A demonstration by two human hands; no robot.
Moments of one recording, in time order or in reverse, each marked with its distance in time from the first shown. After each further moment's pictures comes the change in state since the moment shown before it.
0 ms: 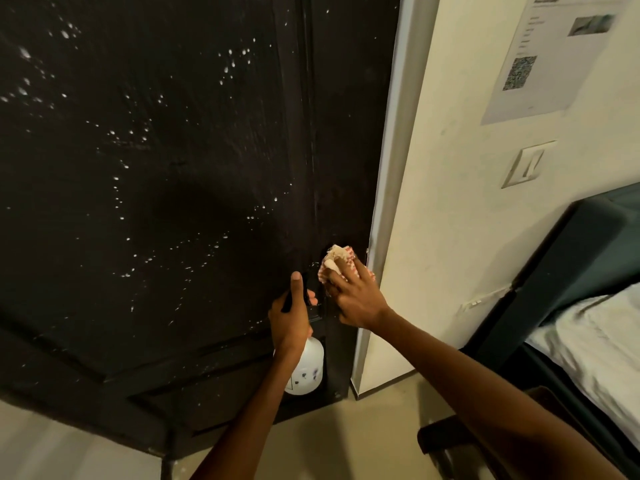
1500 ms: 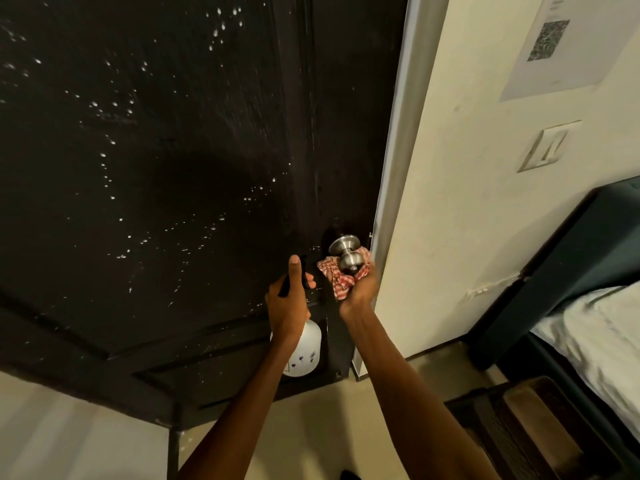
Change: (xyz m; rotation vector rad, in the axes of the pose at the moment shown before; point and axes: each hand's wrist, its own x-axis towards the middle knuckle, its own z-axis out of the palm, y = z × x) left_hand 0.015 -0.014 0.004 0.009 0.039 0.085; right_hand 0.031 -0.045 -0.008 -2.611 -0.850 -1.523
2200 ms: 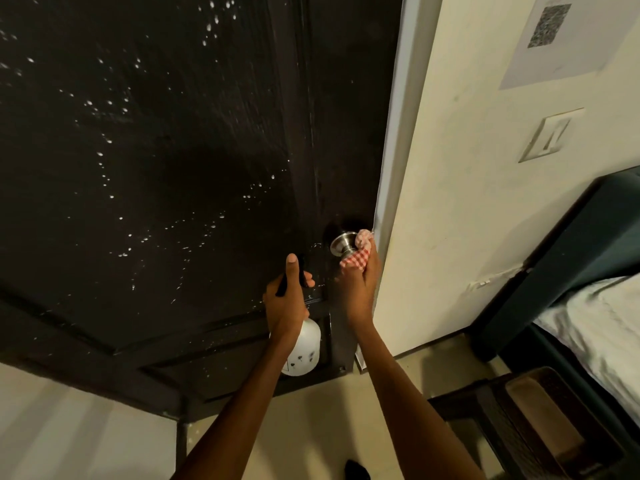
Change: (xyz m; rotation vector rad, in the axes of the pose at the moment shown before) left_hand -0.005 -0.006 -0.007 0.013 -0.010 0.018; right_hand -0.012 0.006 -0.037 -0.790 -0.130 -0.554
